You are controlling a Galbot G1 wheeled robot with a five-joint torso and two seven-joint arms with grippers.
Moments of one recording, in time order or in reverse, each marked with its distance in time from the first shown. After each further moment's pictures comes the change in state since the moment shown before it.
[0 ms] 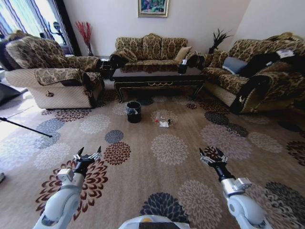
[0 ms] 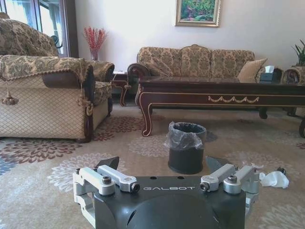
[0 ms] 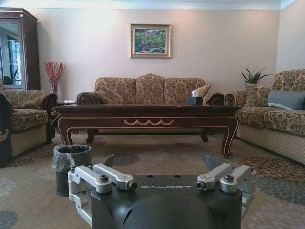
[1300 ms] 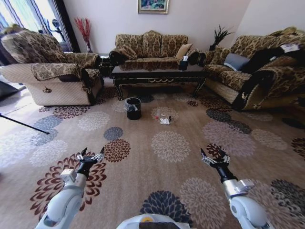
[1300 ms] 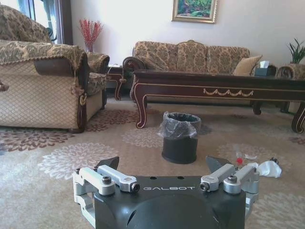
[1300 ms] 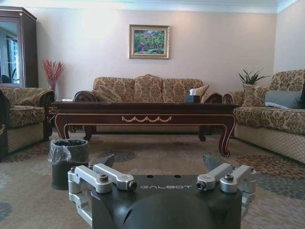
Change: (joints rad) left arm 0.011 0.014 0.013 -0.016 -0.038 0.000 -0.007; right arm -0.019 0.005 0.028 0.007 0.002 0.021 -0.012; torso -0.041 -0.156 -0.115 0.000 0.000
